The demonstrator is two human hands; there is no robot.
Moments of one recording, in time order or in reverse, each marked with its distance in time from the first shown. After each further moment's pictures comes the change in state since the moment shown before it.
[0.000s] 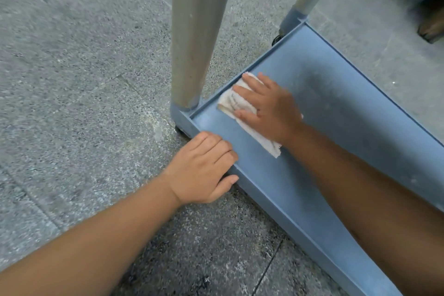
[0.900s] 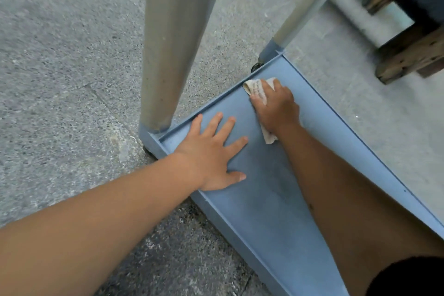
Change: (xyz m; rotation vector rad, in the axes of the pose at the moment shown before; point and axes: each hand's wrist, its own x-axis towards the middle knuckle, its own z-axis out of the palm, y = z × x) left_hand 0.099 -0.013 0.018 0.020 -0.610 -0.305; right_hand 0.041 0.097 0.013 -0.067 -0.065 0.498
